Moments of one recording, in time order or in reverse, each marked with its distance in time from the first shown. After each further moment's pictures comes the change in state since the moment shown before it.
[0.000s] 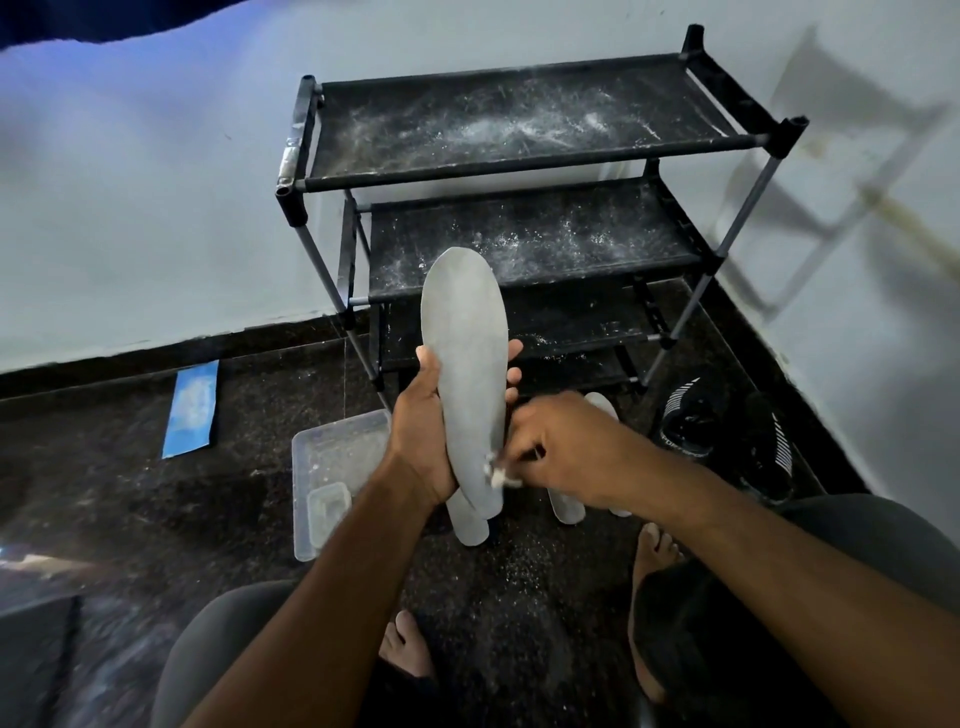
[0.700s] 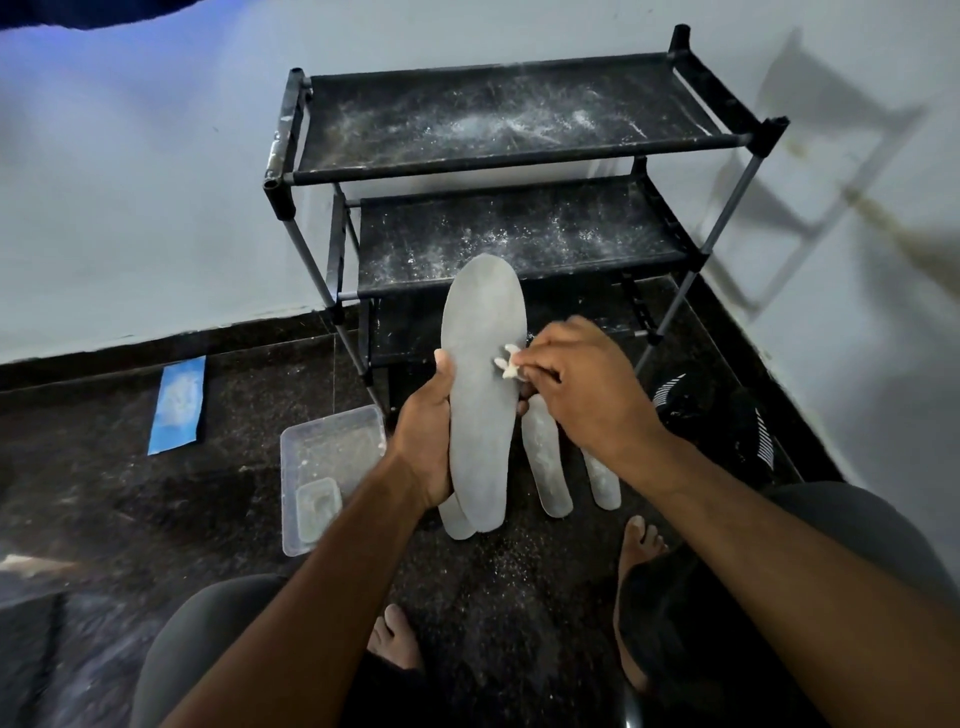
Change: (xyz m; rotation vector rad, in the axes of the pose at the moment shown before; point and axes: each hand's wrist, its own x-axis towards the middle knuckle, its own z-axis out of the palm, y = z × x) left_hand -0.007 -0.009 0.010 0.184 0.182 -0.021; right_hand 0.009 0.016 -0.014 -0.176 0.596 0.000
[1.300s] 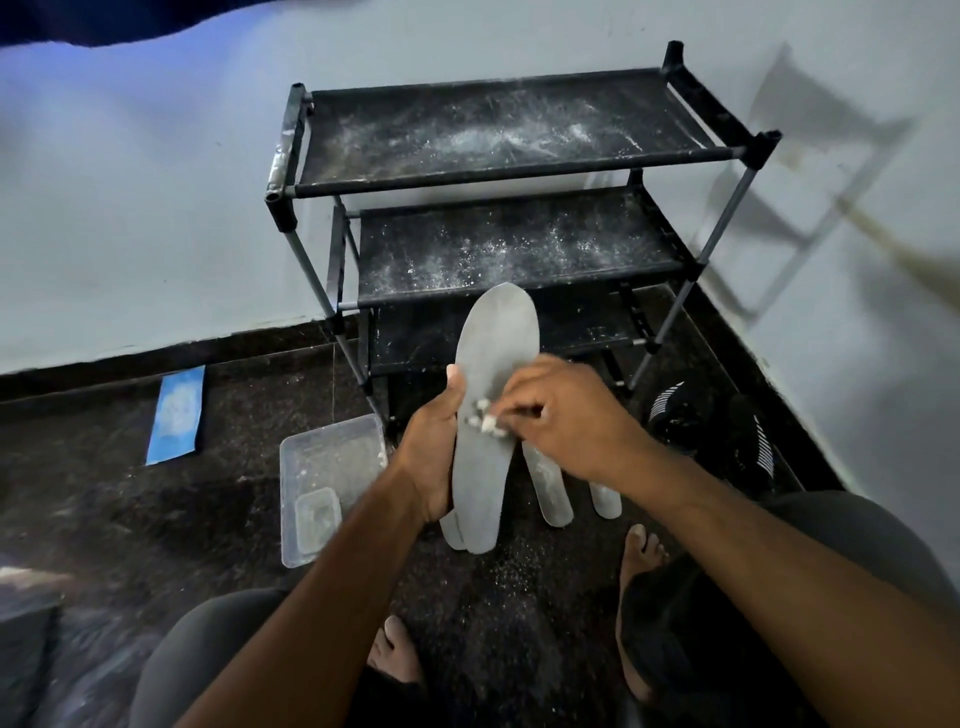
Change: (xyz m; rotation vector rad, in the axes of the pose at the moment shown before) left_hand -0.006 -0.001 0.009 0.023 -0.016 -0.072; right_hand -0.005 -0.011 -0.001 0.171 -0.283 -0.009
